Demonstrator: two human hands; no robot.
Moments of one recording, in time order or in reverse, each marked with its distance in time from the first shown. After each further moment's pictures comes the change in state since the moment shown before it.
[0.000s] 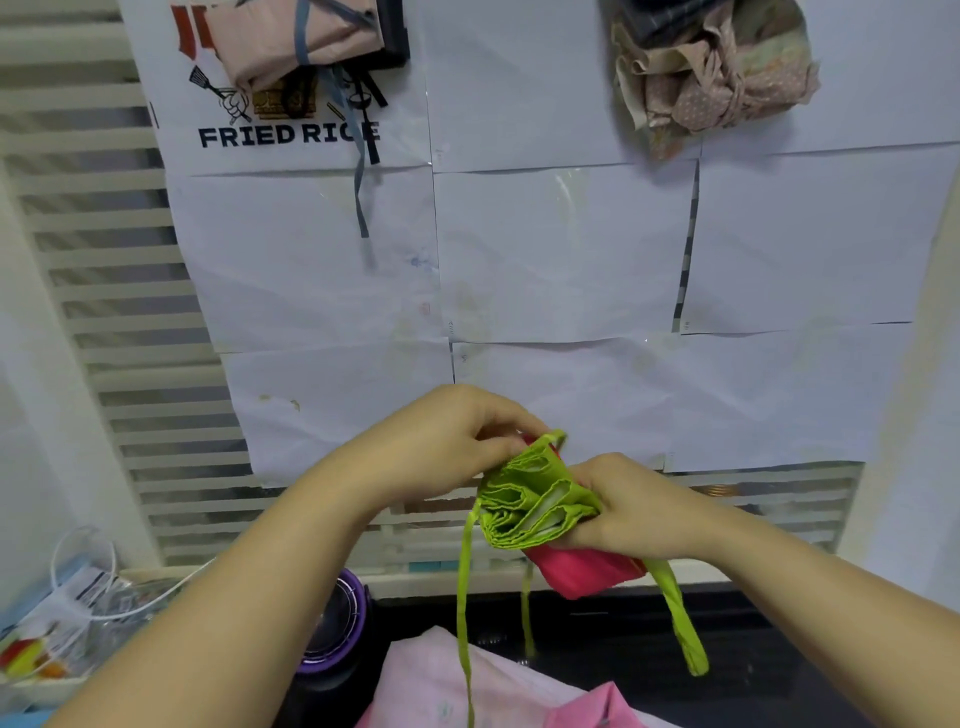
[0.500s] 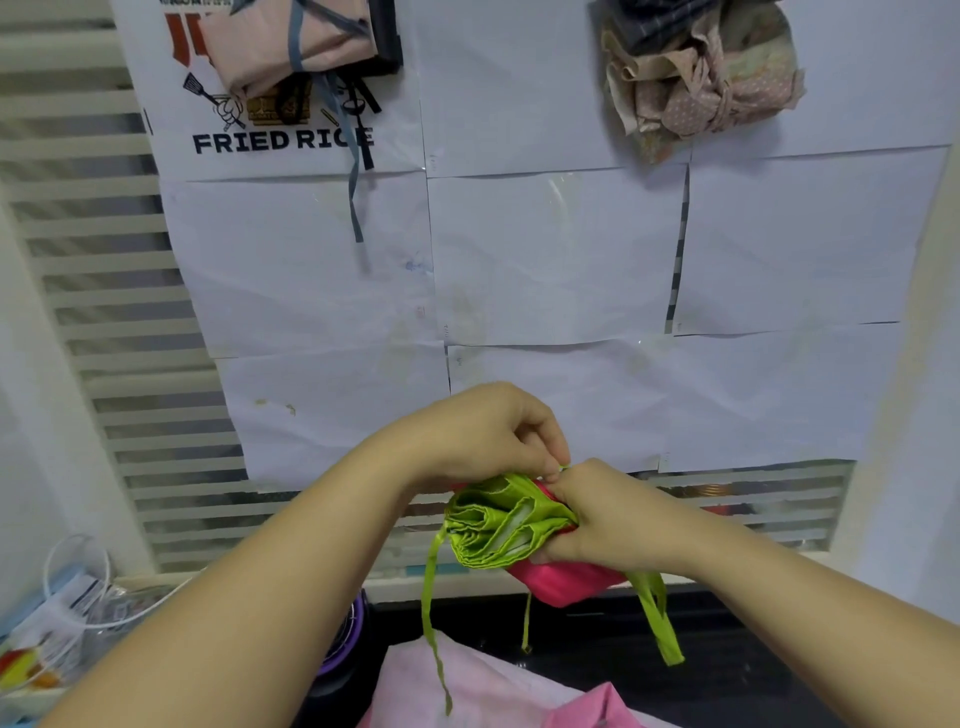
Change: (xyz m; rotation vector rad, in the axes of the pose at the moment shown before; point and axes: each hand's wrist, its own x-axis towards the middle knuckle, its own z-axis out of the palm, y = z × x) left_hand 0.028 0.010 0.007 -0.035 -0.158 -0.040; right_hand -0.001 -0.017 0.006 -0.170 -0.010 -0.052
